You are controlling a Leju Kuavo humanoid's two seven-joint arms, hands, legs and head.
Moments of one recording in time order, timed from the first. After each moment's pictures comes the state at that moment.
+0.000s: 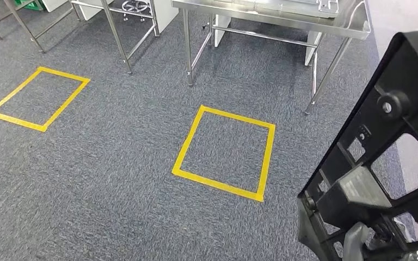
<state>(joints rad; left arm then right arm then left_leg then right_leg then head) -0.06 -0.13 1.41 -0.26 -0.96 0.05 -0.40 0.60 0.35 -0.06 -2.29 0.33 -0.08 -0.61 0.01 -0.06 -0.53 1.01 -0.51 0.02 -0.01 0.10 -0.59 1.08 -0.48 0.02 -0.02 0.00</state>
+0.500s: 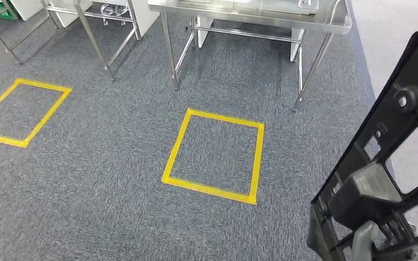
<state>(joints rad) -0.06 -0.13 1.41 -0.26 -0.95 0.04 -0.41 0.60 0.35 -0.06 -2.30 0.33 -0.14 -0.56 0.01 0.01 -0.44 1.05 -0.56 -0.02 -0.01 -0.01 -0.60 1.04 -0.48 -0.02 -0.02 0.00</state>
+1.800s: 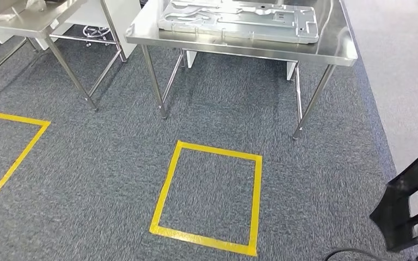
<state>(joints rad) -0.06 -0.12 1.41 -0.26 -0.98 0.02 -0.38 0.21 0.27 -0.38 -2.31 0.41 -0.26 -0.26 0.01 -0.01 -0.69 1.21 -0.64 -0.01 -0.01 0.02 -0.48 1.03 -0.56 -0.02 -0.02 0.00</state>
